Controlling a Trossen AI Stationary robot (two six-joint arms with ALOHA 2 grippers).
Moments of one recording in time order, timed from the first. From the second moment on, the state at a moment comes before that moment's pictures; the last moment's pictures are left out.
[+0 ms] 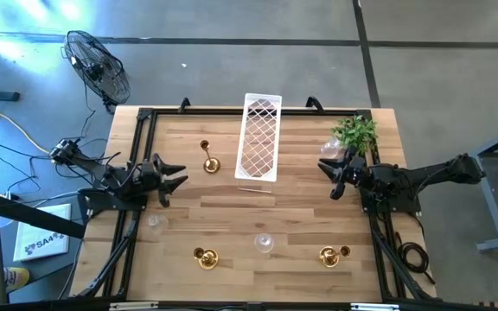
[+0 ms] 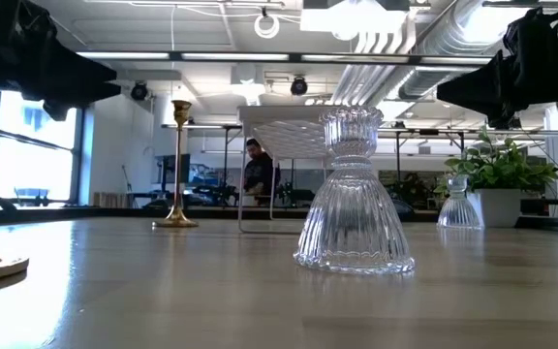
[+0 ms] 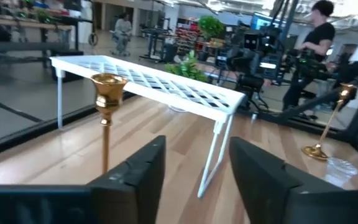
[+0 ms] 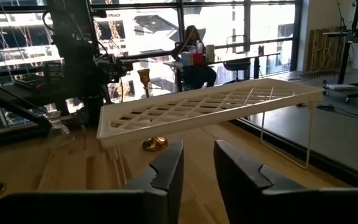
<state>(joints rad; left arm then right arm) -0.50 0.03 0.03 0.06 -0.85 -0.16 0.15 0.27 0.01 0.30 0.55 0.10</state>
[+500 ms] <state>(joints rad) -0.50 0.03 0.03 0.07 -0.93 -0.11 0.14 0.27 0.01 0.30 0.56 0.13</state>
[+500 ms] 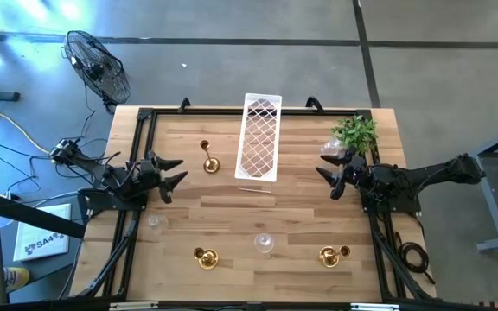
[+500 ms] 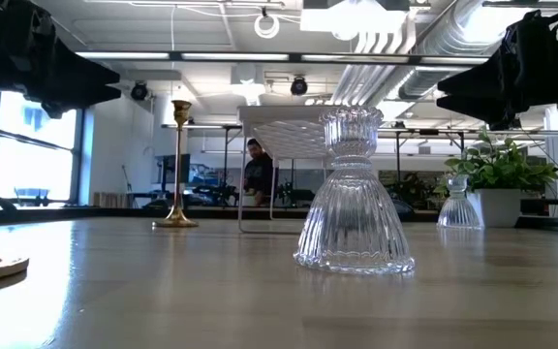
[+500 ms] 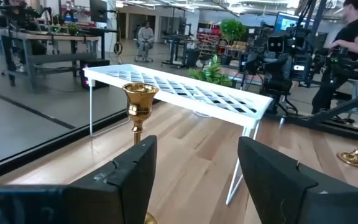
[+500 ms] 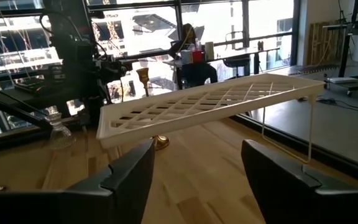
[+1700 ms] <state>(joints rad) -0.50 0.03 0.07 0.08 -0.94 0.04 0.14 0.27 0.01 0.27 0.47 0.23</state>
